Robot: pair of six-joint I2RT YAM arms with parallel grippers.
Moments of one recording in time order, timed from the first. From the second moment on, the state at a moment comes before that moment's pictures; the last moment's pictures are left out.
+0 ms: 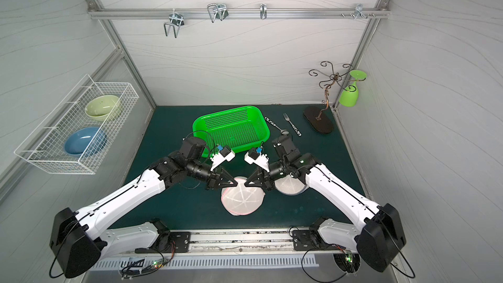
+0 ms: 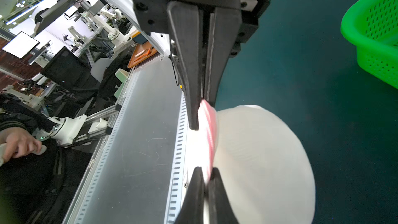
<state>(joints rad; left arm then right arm) -0.64 1.15 0.90 -0.51 0.98 -0.07 0.68 1.19 0.91 -0.58 -1.08 -0.28</state>
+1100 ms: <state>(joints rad) -0.42 0.74 0.72 -0.48 -0.11 -0.35 0.69 1.66 0.98 -0.29 -0.63 0.00</state>
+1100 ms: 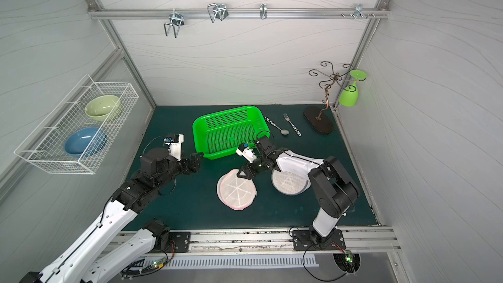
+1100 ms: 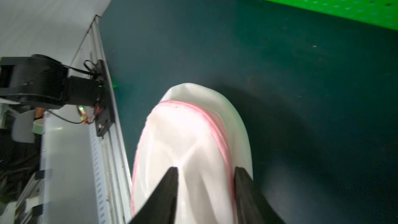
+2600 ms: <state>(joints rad) 0.01 1.35 0.32 0.58 -0.12 -0.07 0.08 1.57 0.45 0.65 -0.07 0.01</state>
